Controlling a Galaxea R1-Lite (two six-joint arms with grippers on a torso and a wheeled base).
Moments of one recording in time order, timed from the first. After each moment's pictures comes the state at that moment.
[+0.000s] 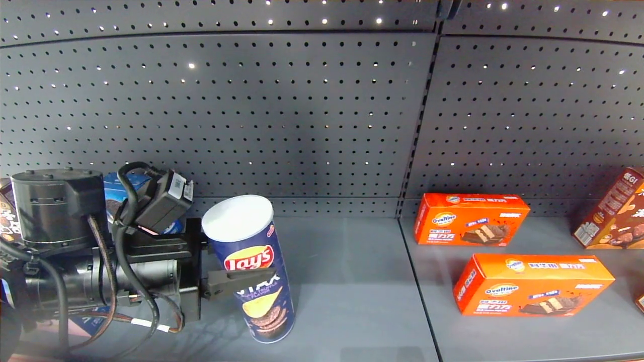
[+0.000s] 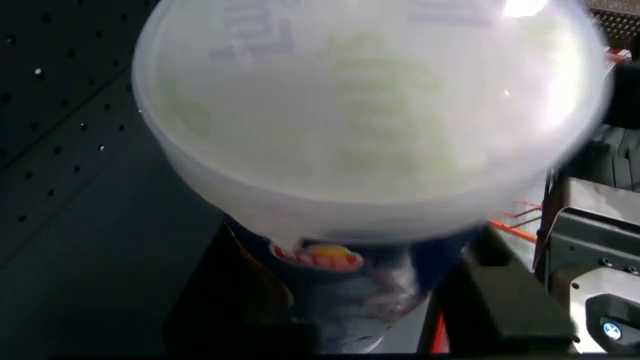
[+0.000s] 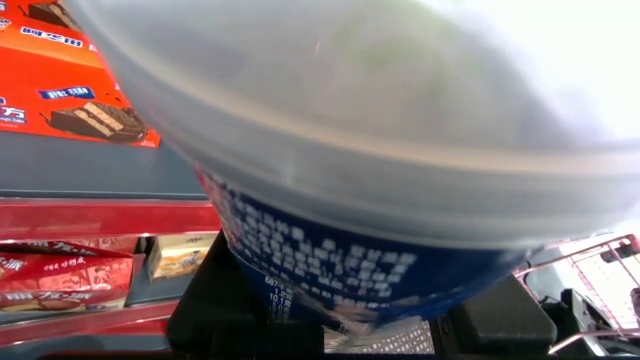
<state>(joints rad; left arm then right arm) -0.29 1.48 -0.60 -0.56 -0.83 0.27 -0.50 0.29 -0.96 0.73 0.05 -0.50</state>
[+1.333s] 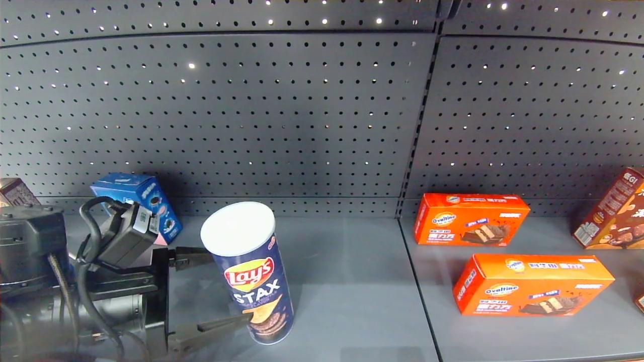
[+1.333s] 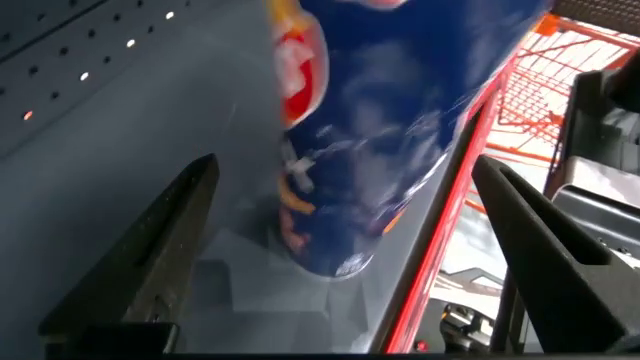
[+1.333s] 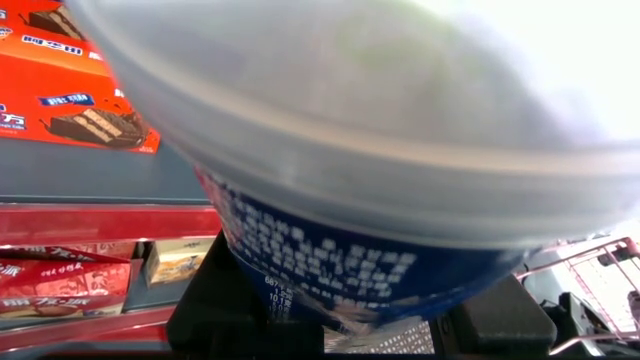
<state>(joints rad) -0.19 1.39 -0.43 -0.56 -0.83 0.27 -0.50 0.29 -0.97 0.72 0.06 -0.50</state>
